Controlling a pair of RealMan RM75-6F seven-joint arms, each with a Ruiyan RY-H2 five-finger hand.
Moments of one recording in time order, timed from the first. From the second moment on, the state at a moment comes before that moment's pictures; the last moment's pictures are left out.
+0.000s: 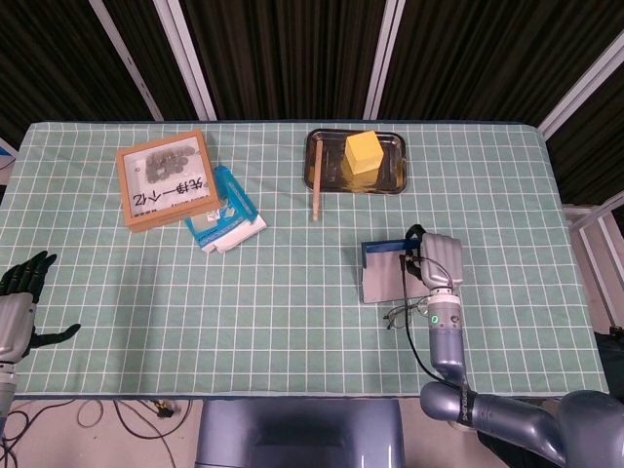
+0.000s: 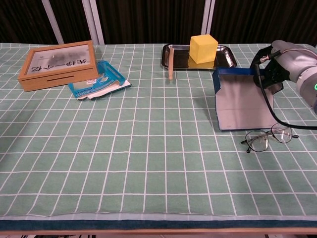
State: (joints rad) left arm -0.16 -1.10 -0.09 -1.69 1.32 1.33 -0.01; right arm 0.70 -1.73 0.26 -1.31 -0.84 1.35 -0.37
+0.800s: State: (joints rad) left arm -0.17 -1.10 -0.08 -1.69 1.33 1.33 -0.02; right arm 0.87 -1.79 0.45 -1.09 -0.71 1.16 -0.59
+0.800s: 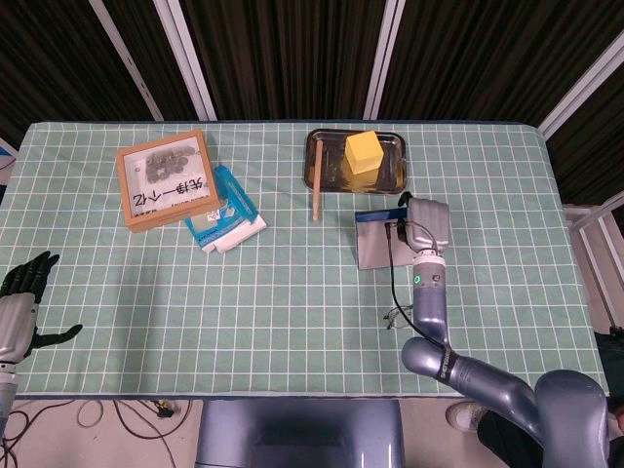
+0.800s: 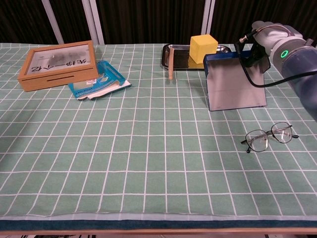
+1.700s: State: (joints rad) left arm -0.16 -1.11 -0.07 -1.67 1.36 1.36 0.02; right arm 0.58 -1.41 0.28 -1.67 -0.93 1.27 -0.48
